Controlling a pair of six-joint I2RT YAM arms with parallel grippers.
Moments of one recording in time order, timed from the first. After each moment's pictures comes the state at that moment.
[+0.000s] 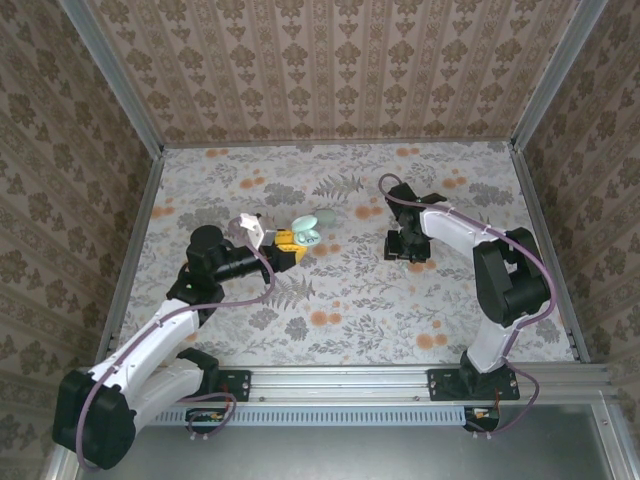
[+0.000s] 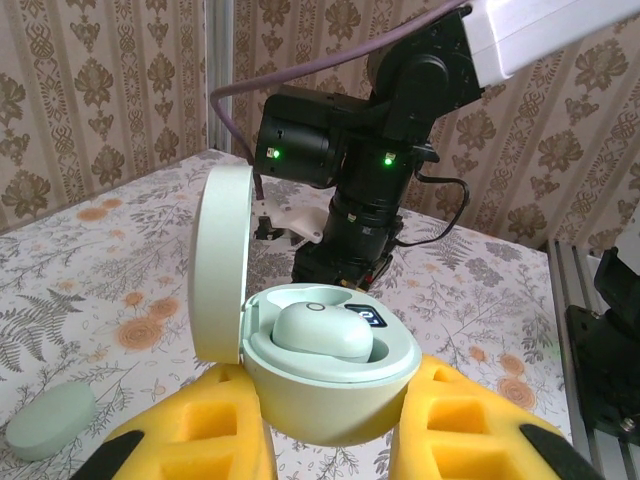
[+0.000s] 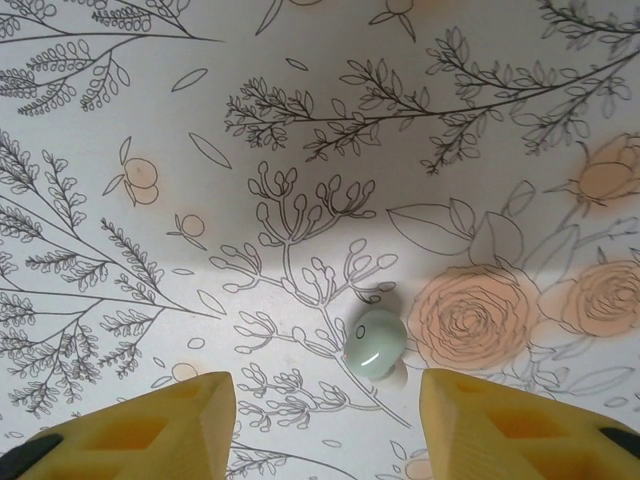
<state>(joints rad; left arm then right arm) -0.47 0.92 0.52 0.29 0.79 -0.05 0.36 1.77 1.21 -0.88 0.02 0.48</state>
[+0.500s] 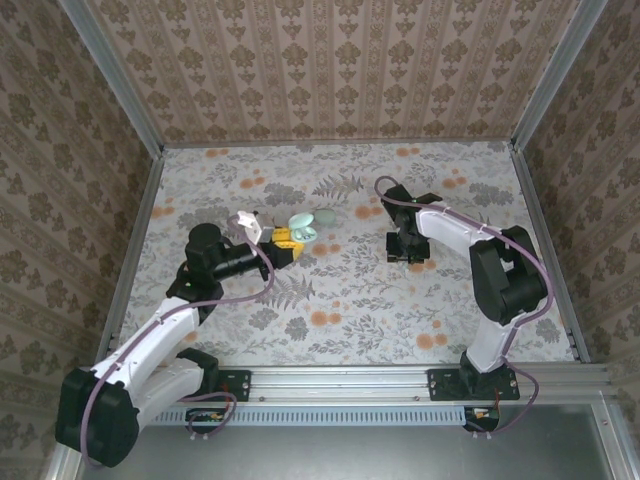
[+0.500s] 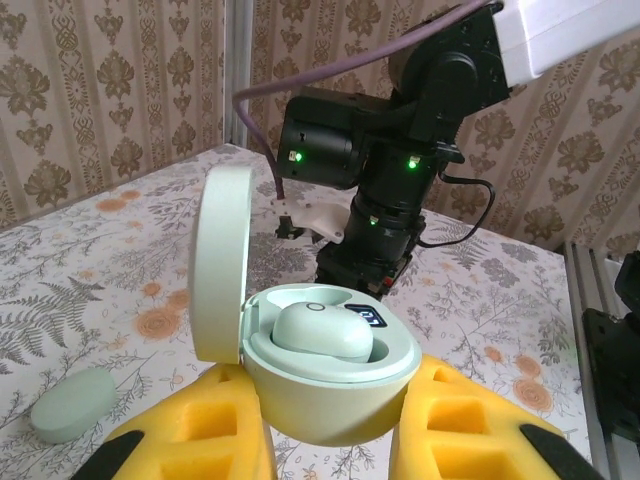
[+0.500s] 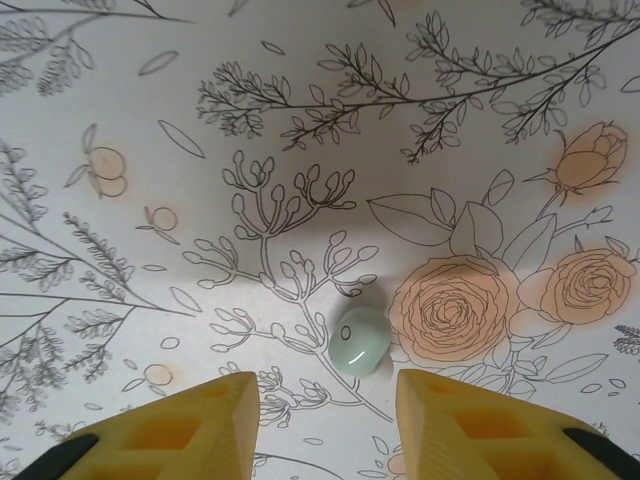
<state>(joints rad) -0.44 0.94 0.52 0.29 0.79 -0.05 0.38 1.80 1.22 -0.90 0.07 0.49</state>
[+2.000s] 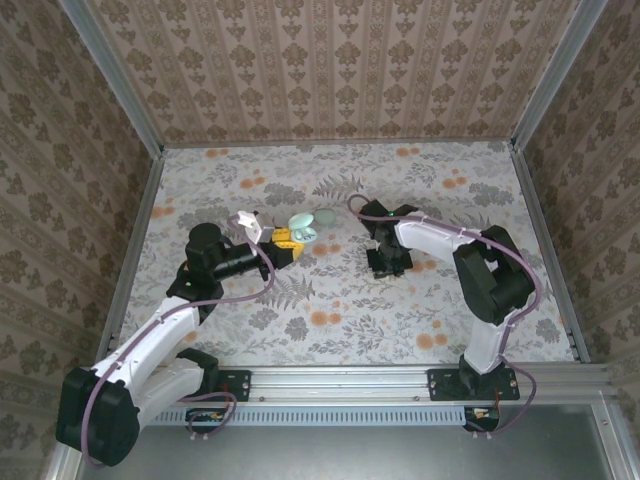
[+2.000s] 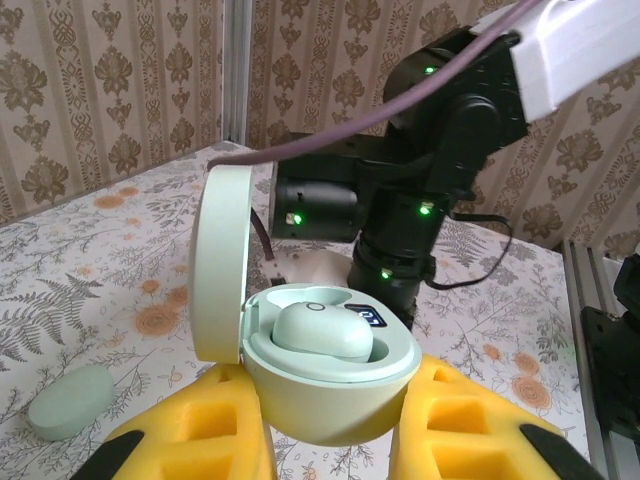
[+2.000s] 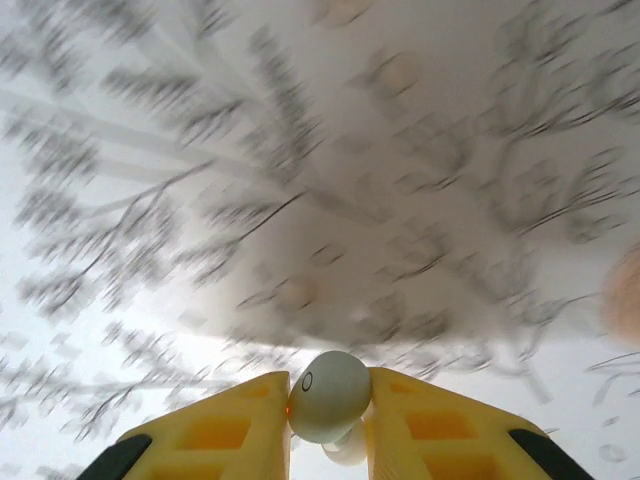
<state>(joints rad) -0.43 0.94 0.52 0.29 0.80 -0.05 0.54 1.82 1.19 -0.90 0.01 0.42</state>
